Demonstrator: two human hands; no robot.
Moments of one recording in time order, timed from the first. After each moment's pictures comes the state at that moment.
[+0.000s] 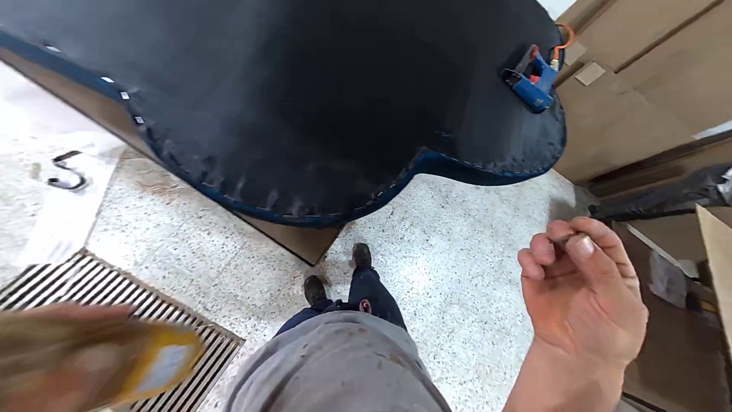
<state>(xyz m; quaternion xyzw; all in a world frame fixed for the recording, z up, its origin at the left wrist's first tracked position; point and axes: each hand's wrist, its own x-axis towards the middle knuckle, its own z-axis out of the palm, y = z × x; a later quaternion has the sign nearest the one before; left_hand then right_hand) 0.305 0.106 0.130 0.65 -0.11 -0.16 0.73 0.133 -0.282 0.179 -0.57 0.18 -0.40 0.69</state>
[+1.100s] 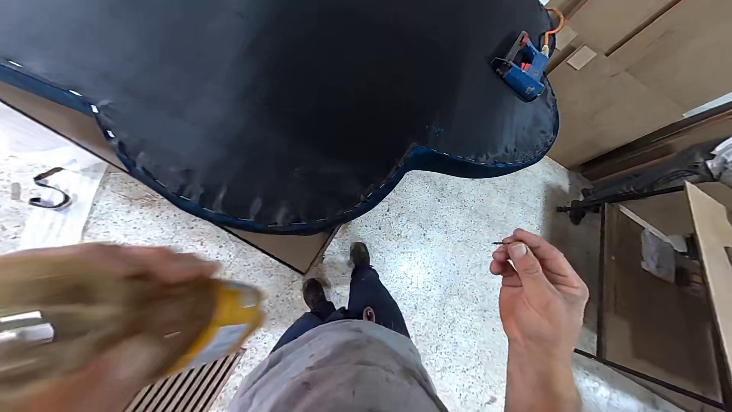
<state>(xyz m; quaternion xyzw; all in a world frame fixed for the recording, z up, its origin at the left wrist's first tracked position) 0.347 0.041 0.102 0.52 -0.25 -0.14 0.80 0.110 -0.281 0.130 -0.64 0.30 -0.42 0.57</state>
